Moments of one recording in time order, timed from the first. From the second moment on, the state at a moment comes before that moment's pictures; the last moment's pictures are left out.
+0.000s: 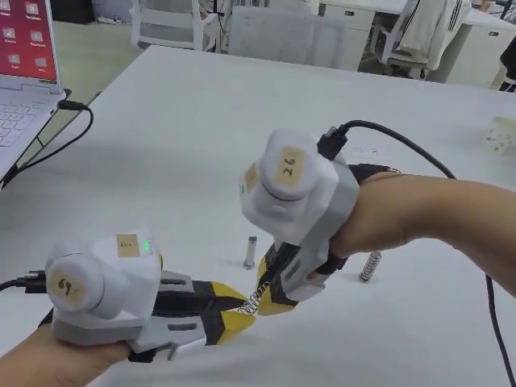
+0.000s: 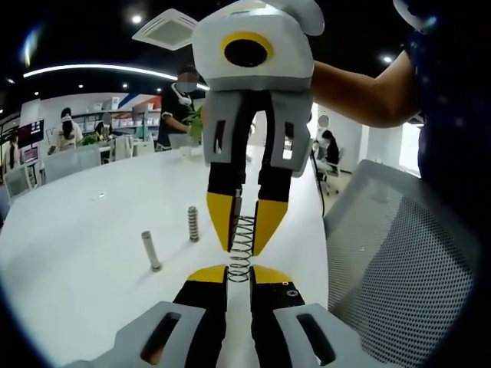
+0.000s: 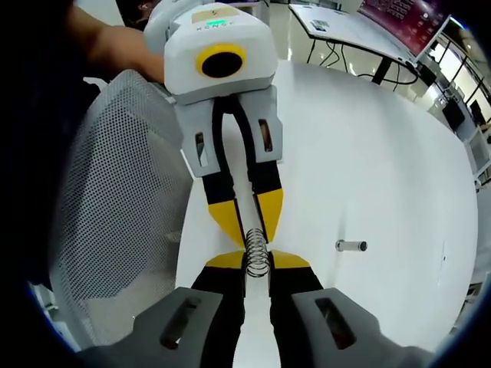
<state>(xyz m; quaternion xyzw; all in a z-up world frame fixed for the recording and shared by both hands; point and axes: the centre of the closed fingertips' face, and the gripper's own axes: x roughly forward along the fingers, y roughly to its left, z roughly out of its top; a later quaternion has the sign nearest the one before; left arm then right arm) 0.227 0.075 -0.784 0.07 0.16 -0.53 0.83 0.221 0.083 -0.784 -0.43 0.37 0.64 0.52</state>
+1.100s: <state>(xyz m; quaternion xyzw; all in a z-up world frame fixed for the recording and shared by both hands) 0.230 0.069 -0.785 0.07 0.16 -0.53 0.83 0.218 0.091 -0.781 -0.45 0.37 0.64 0.51</state>
